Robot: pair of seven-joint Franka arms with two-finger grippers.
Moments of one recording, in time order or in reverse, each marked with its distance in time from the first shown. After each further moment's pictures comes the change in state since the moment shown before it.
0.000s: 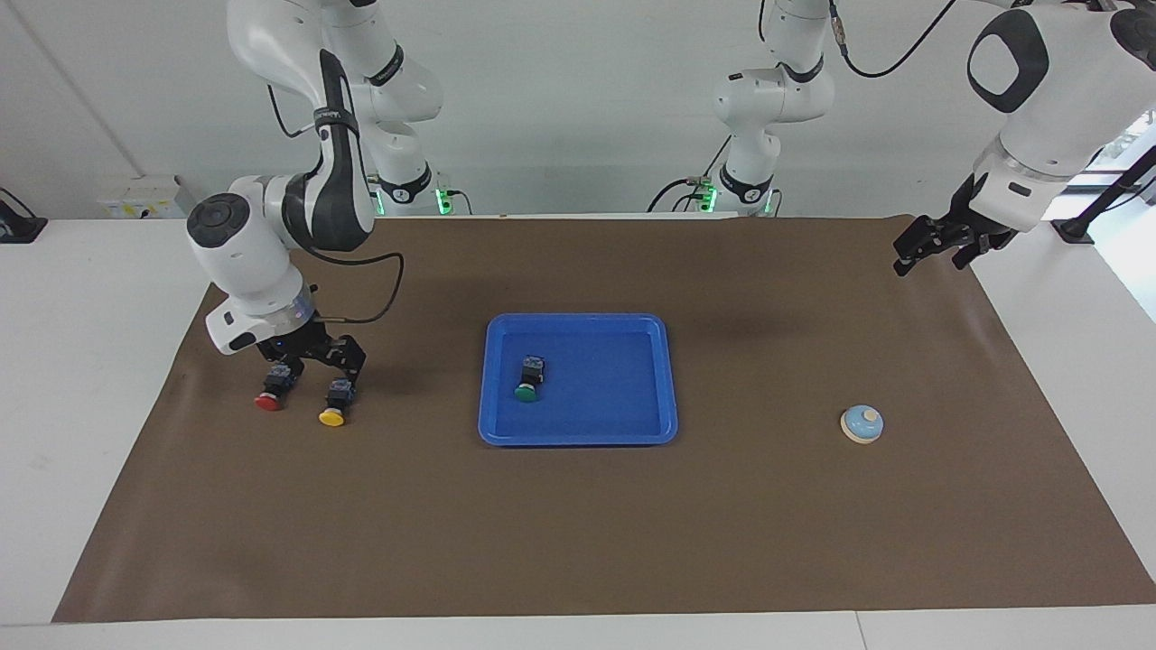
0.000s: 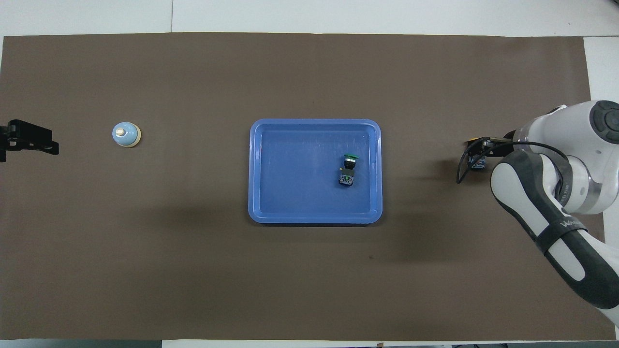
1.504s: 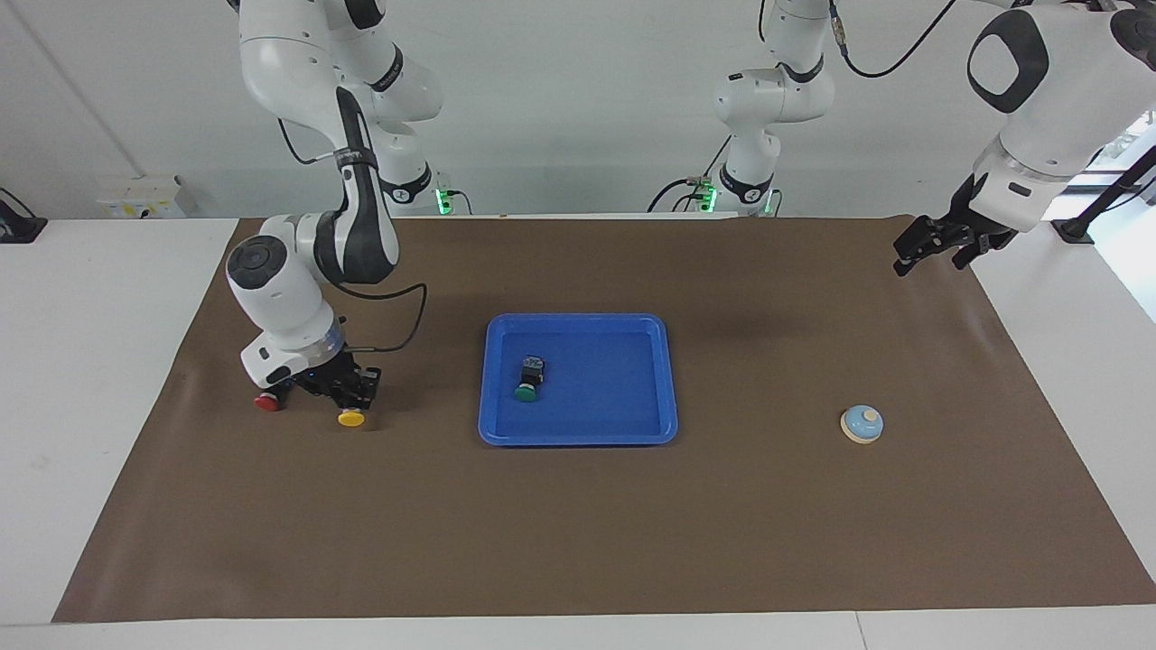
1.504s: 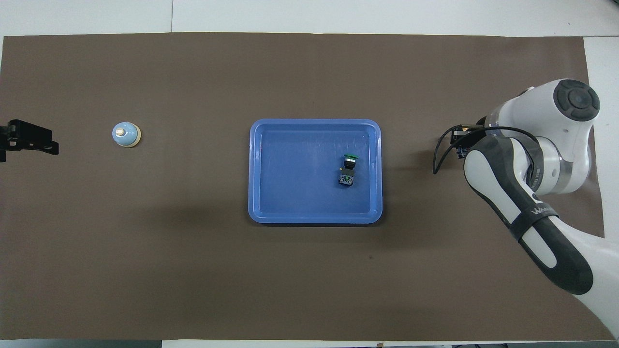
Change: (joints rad) left arm 0.000 0.000 0.000 0.000 0.000 0.000 0.000; right arm 0.110 0.059 0.020 0.173 0.002 -0.124 0.048
